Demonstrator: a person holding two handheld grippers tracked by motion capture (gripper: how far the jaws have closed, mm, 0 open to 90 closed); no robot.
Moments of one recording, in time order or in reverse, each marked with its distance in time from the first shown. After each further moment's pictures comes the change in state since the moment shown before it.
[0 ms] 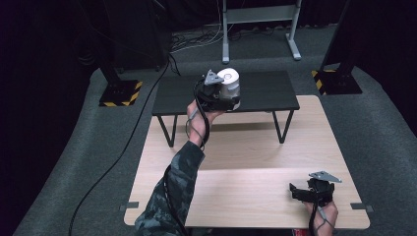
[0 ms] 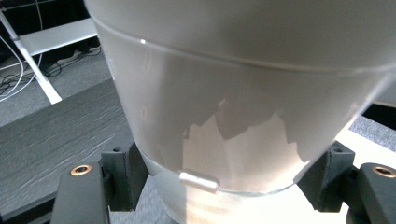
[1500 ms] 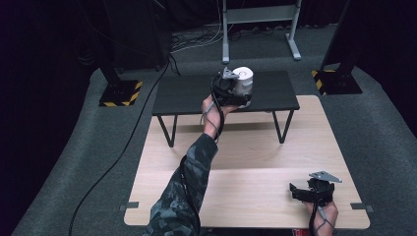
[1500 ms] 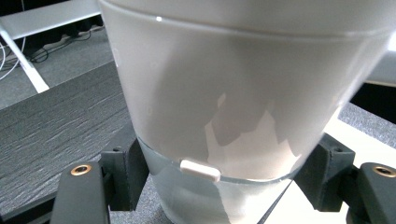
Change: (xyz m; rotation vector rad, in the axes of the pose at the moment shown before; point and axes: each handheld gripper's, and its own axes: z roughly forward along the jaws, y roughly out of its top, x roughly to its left) left arm 0.004 0.008 0.056 0.052 -0.022 -0.021; right arm -0.001 0.000 0.000 -0.002 0.002 0.001
